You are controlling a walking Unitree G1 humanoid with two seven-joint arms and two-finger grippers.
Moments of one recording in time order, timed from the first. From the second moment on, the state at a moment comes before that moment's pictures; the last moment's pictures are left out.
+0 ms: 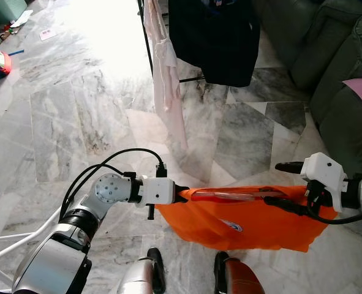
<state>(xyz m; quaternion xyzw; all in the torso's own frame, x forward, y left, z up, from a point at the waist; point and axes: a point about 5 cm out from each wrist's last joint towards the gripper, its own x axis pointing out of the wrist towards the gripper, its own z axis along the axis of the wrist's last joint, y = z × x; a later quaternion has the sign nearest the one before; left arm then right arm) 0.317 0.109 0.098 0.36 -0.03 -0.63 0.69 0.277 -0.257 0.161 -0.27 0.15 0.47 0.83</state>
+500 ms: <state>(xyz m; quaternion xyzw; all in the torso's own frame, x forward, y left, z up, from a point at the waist) 0.314 0.104 0.096 0.35 -0.02 -0.65 0.67 0.278 -0.240 0.154 -0.30 0.18 0.53 0.77</state>
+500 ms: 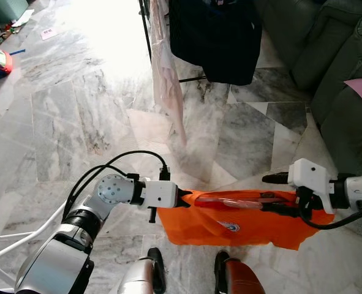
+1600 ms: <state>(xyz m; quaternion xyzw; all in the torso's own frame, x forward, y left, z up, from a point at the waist) 0.314 0.099 0.093 0.34 0.00 -0.67 0.66 0.274 -0.250 0.123 -0.36 0.23 0.52 0.74</state>
